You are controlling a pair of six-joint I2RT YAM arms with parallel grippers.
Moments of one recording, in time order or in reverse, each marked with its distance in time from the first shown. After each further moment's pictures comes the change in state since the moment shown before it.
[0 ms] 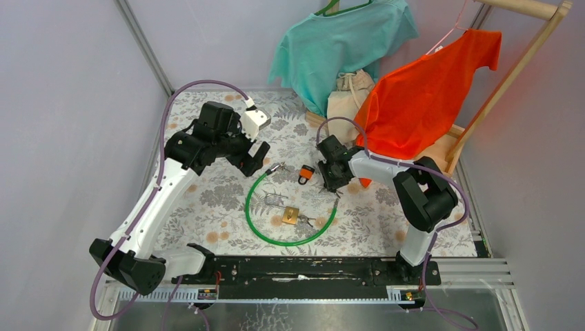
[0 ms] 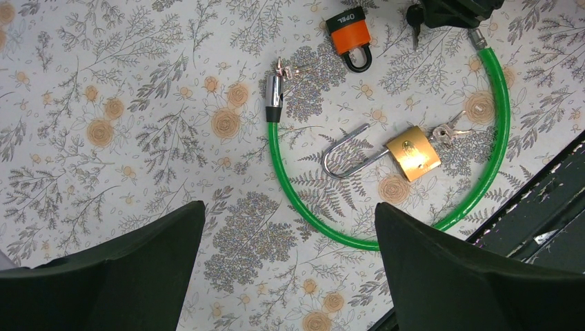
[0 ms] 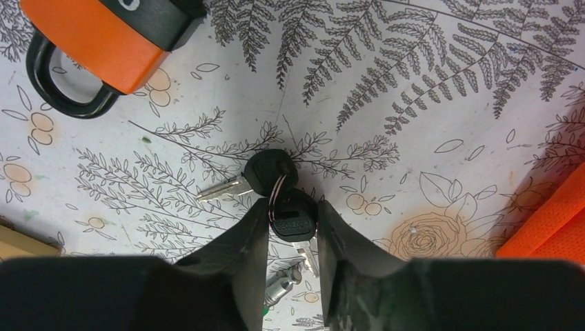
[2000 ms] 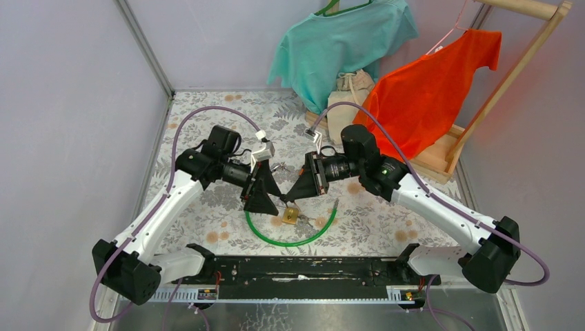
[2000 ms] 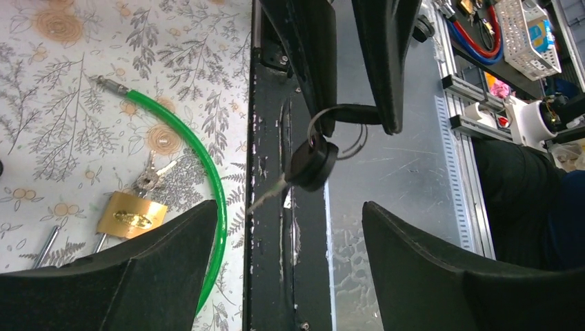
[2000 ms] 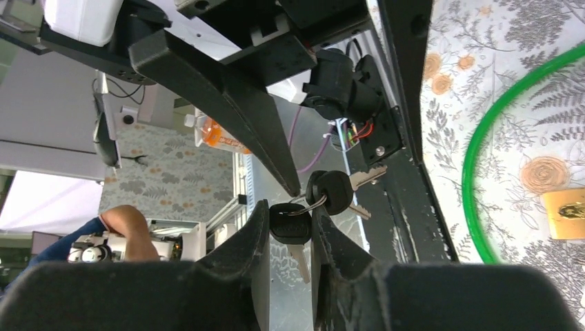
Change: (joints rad) left arm -0.016 -0.072 -0.290 0.039 0.958 0.060; right arm 0.151 -0.566 -0.021 0.309 -0.929 0.426
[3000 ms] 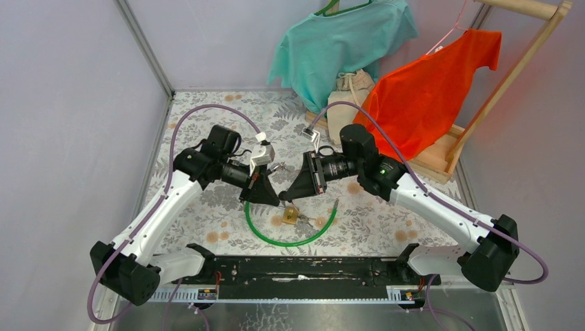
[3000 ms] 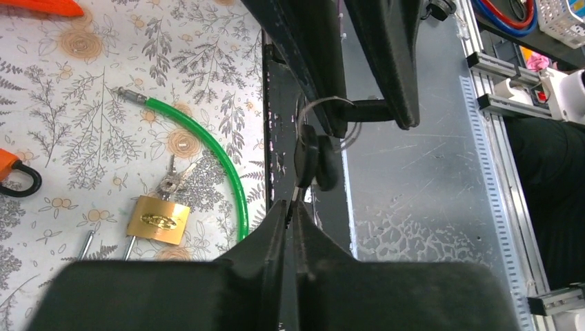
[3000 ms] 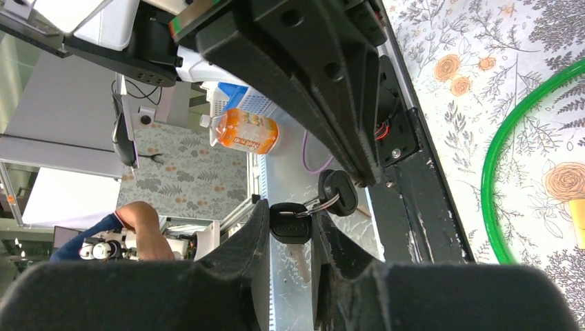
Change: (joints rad) left arm -0.011 -0.003 0.027 -0.050 -0.021 0.143; right arm 0.016 0.013 0.004 0.064 -0.032 0.075
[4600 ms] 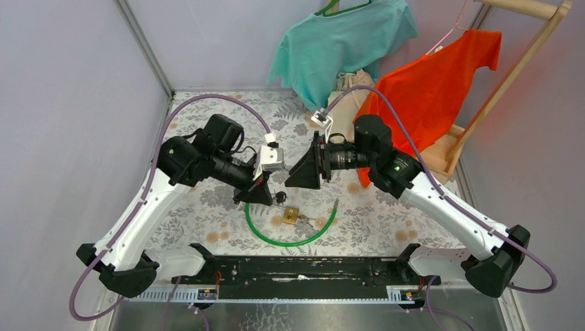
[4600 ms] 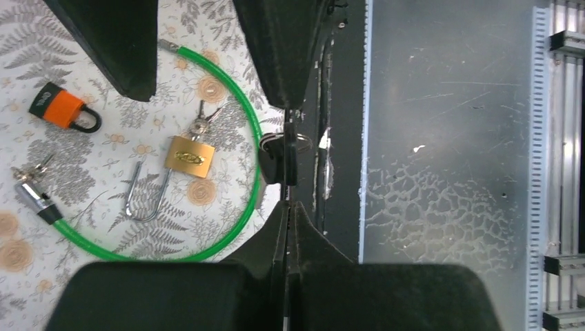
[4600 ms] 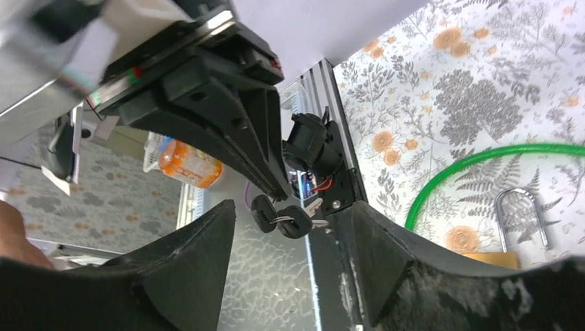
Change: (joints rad) left arm -0.196 0.054 0.437 -0.393 -0.367 -0.006; right arm -0.026 -0.059 0.110 -0.045 0.118 -0.243
